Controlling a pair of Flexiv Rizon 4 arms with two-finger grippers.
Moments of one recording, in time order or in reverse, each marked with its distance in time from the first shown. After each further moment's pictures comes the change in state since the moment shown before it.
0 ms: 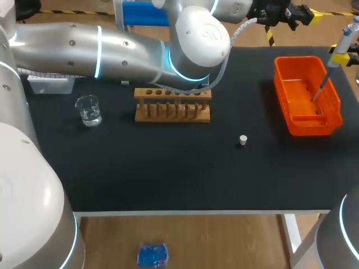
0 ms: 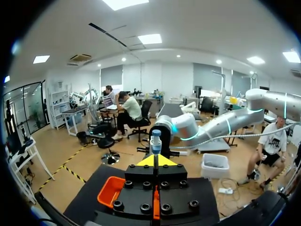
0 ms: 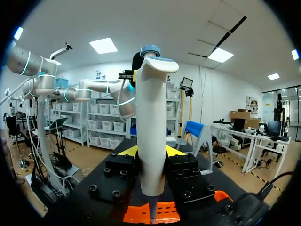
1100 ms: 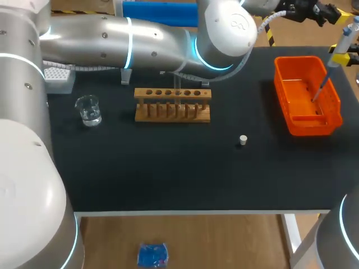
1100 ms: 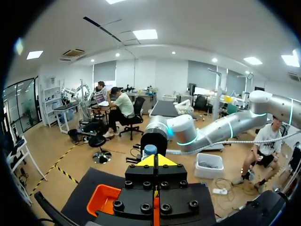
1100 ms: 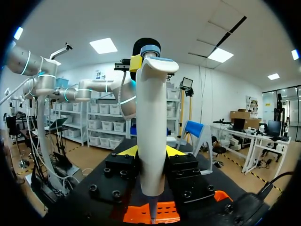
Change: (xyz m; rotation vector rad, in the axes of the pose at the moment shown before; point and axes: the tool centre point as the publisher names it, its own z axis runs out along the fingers) left arm 0.006 -0.014 0.065 -0.036 0.074 -0.022; right arm 0.000 0.000 0.000 0.000 0.000 0.000
